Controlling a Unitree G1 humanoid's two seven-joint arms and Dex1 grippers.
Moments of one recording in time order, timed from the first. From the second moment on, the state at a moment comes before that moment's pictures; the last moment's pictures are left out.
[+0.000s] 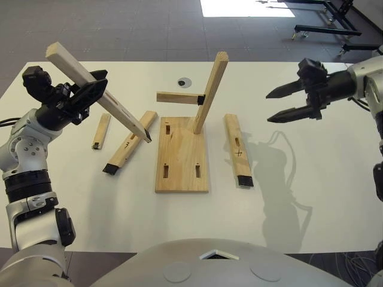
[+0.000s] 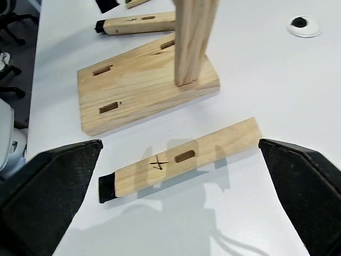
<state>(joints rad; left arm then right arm) -0.36 0.60 0.36 0.21 -0.83 0.51 -1.33 -0.88 -0.99 0.49 0.53 0.47 0.49 1.61</state>
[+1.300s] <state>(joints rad) -0.36 0.47 0.24 0.13 -0.66 0.20 -1.22 -0.35 -0.38 0.52 -0.21 0.41 0.71 0.87</state>
